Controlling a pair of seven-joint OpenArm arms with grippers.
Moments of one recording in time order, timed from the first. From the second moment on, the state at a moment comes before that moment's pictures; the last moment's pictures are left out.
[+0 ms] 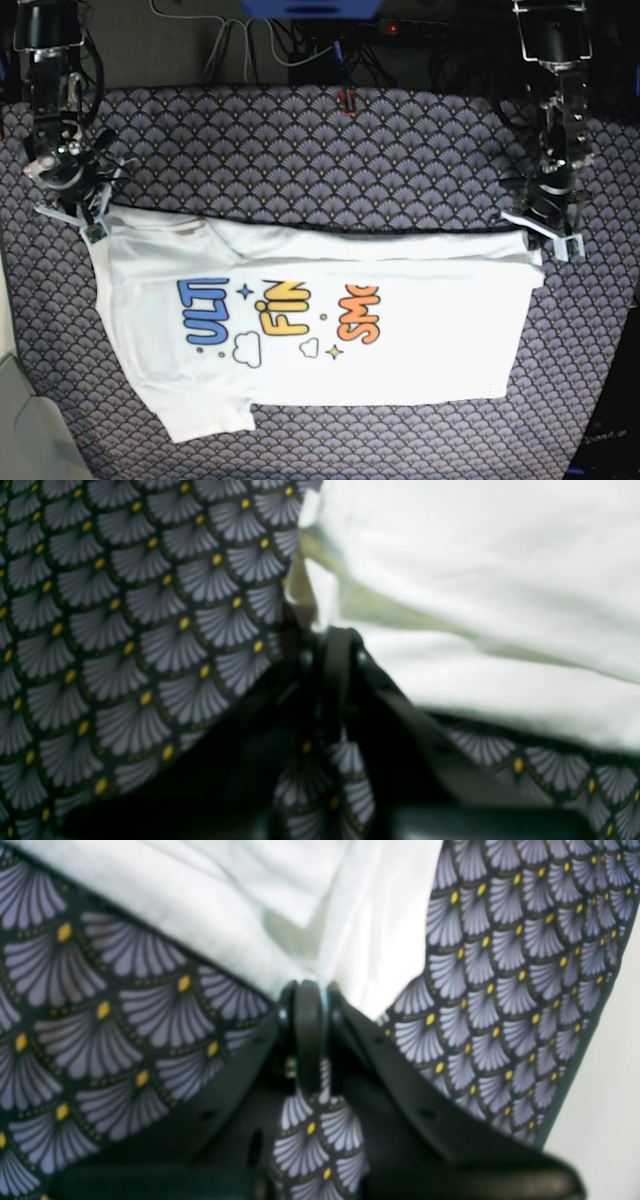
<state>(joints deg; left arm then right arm) 2.8 -16.6 -11.8 72.9 -20.3 -4.7 15.7 -8.0 23.4 9.4 85.1 -5.8 26.6 -34.2</state>
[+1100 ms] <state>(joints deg) 20.5 -16.2 -18.2 87.4 -20.3 -4.9 15.7 -25.9 14.3 24.5 106.0 -5.8 35.3 -34.4</state>
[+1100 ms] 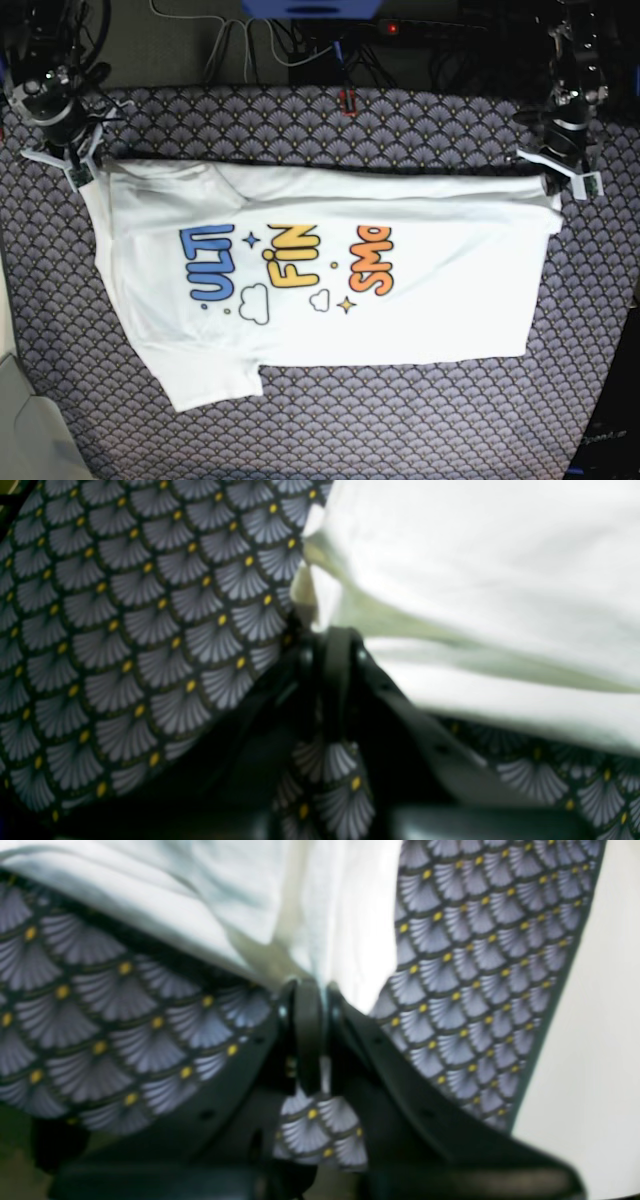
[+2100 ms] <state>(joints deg) 27.6 -18.0 -21.6 91.6 -20.4 -5.4 16.5 -32.2 16.6 25.8 106.6 -5.6 36.4 -34.2</state>
